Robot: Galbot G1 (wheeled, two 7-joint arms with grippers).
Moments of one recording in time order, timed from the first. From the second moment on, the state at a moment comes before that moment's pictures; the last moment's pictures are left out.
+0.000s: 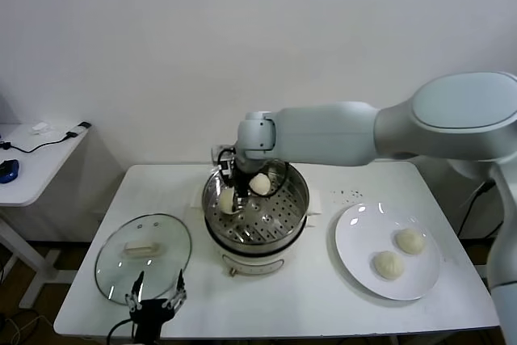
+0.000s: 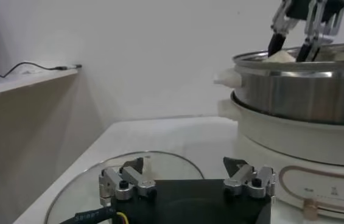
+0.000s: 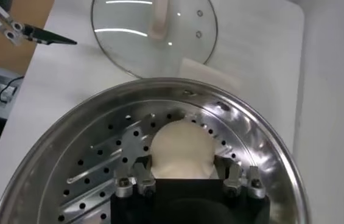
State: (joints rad) left arm 1.79 -1.53 -0.53 -2.03 0.02 0.00 -0.15; right arm 0.70 1.46 -1.68 1.21 0.99 -0.47 -0.64
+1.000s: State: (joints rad) left arm 1.78 -1.51 -0.56 -2.06 0.01 0.02 -0.14; right arm 1.01 0.90 -1.80 1.47 0.77 -0.25 -0.91
